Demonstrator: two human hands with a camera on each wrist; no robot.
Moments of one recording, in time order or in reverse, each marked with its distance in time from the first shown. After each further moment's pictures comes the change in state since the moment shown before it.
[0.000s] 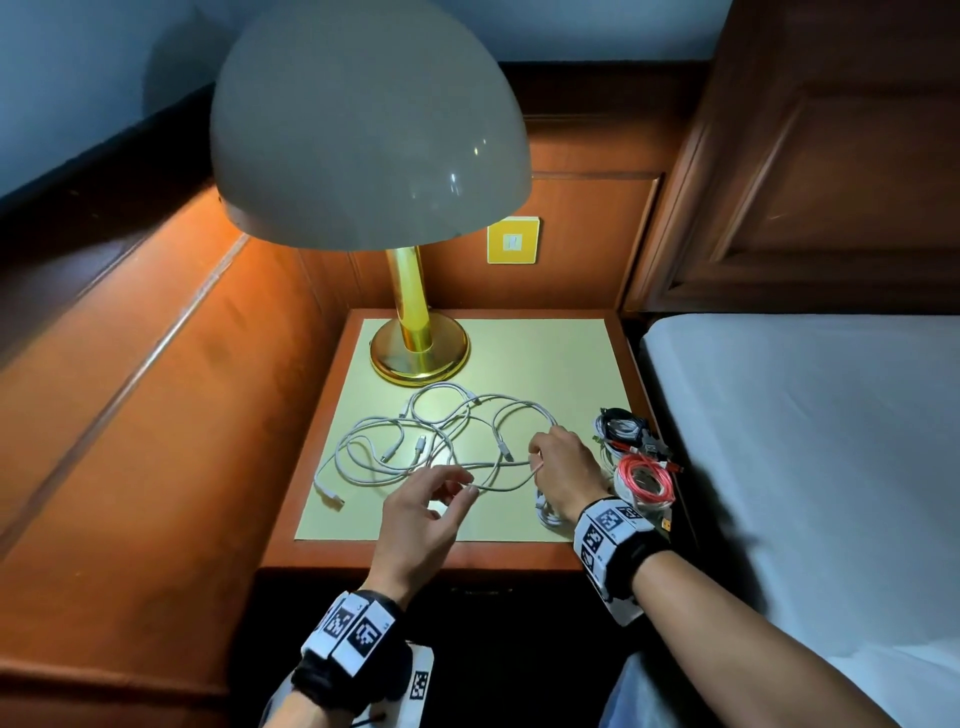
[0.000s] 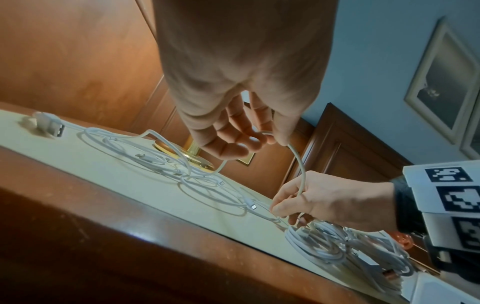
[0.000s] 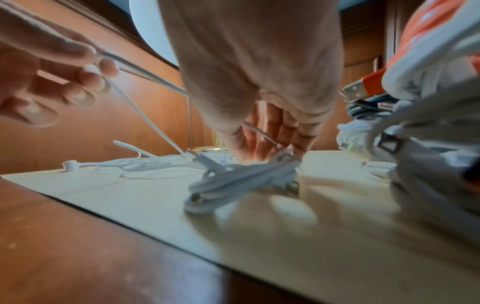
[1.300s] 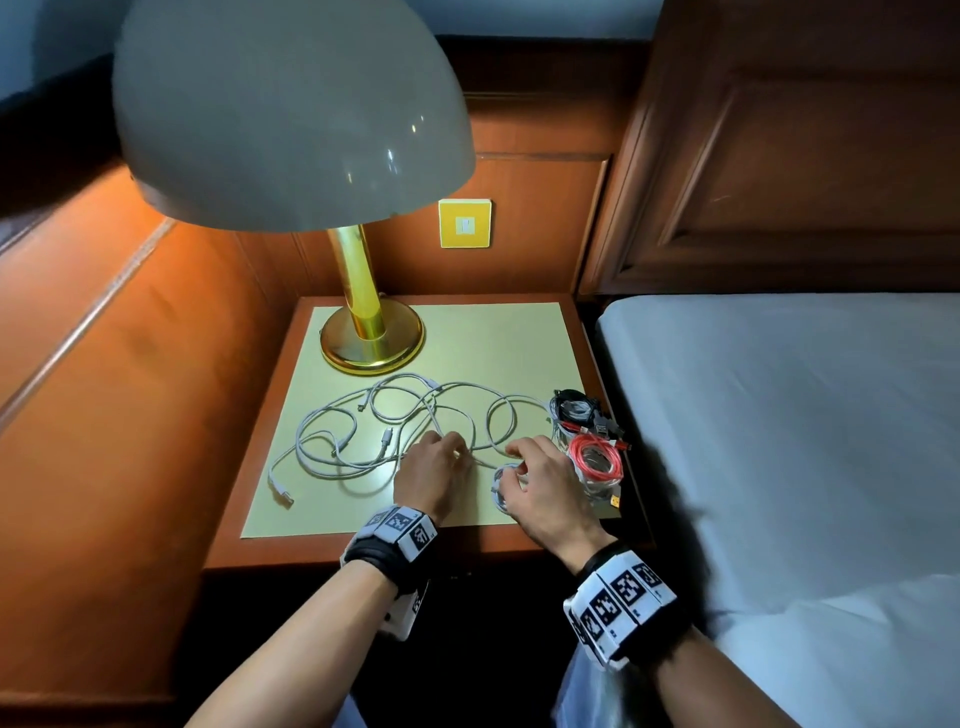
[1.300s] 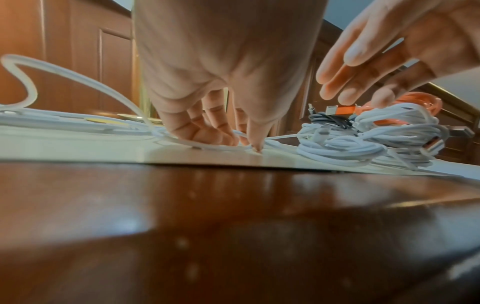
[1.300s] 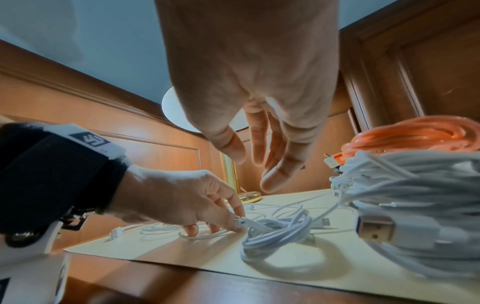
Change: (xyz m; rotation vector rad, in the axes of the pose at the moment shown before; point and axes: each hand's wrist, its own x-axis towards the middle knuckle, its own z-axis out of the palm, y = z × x) left_hand 0.064 -0.038 0.089 0.572 -0.188 -0.014; right_hand -0.074 0.003 -0.026 0.337 0.152 -0.025
